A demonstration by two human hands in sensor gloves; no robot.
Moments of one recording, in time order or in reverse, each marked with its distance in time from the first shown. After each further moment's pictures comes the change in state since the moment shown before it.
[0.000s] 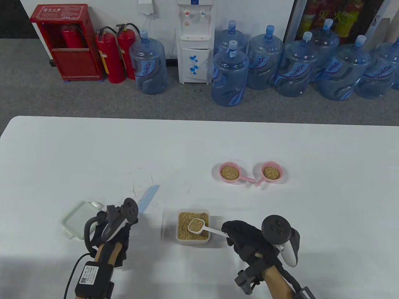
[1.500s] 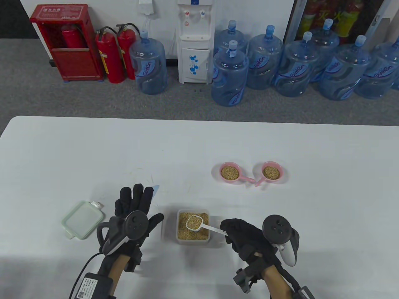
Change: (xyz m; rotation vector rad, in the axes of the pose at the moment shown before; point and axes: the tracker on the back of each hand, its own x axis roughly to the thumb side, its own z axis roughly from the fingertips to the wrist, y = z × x) left_hand 0.027 0.028 0.045 0.169 -0.344 0.250; right_hand 0.001 0.001 -0.002 -0.006 -0.036 -0.053
